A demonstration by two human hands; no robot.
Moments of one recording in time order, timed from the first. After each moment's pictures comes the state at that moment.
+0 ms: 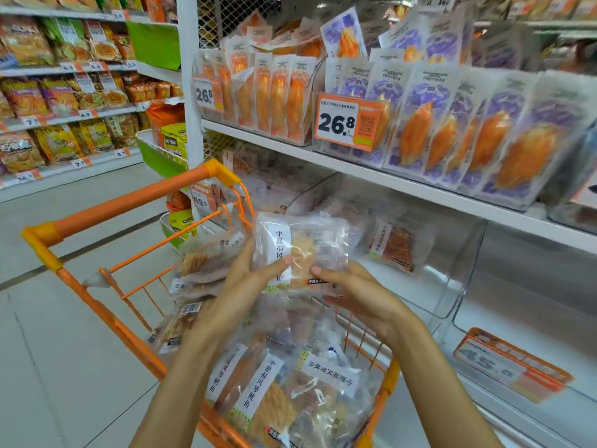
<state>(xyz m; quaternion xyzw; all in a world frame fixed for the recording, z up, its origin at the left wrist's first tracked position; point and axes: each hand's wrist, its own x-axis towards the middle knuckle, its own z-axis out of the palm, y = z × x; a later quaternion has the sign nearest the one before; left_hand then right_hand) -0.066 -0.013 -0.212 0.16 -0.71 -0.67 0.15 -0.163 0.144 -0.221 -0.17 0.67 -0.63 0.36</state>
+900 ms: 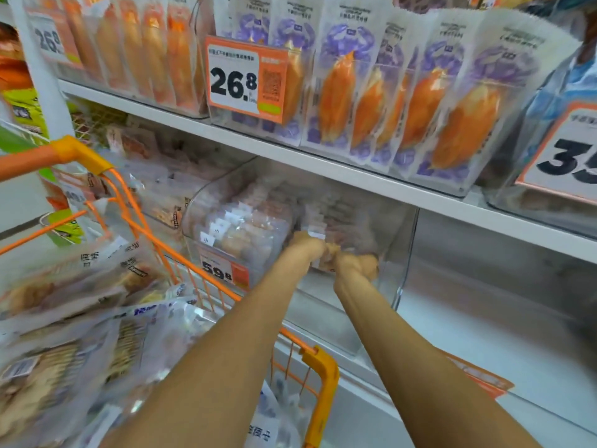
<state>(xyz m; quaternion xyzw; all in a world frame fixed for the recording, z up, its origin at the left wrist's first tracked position) -0.316 0.108 -0.265 0.25 -0.75 -0.61 -0.07 -0.319 0.181 -0.288 0.29 0.73 -0.61 -0.06</state>
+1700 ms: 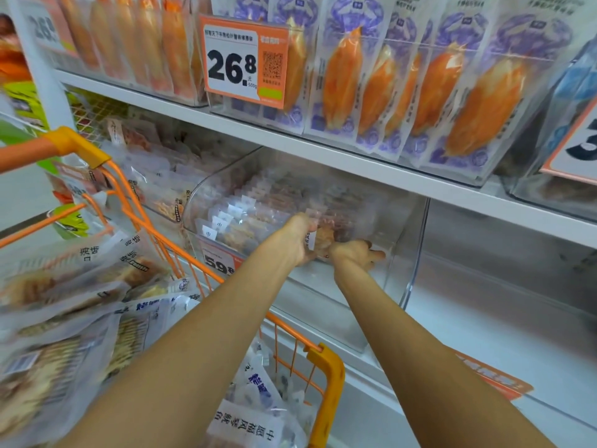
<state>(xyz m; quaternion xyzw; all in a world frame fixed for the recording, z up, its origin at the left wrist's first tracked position) -0.298 0.097 -0.239 0.30 -0.55 -0.77 -0.09 -0.333 0.174 -0.284 0.26 0.82 -0.51 0.03</state>
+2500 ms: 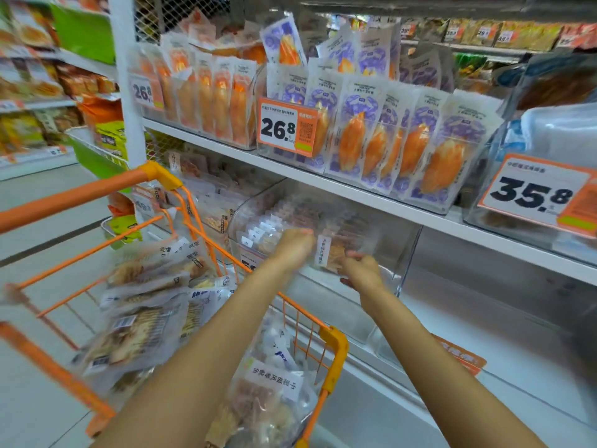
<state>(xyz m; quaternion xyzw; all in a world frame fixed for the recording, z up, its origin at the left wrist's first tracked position) -0.213 0.083 -0.191 0.20 -0.70 -0.69 0.03 -0.247 0.199 -0.229 0.07 0.78 -0.61 0.10</state>
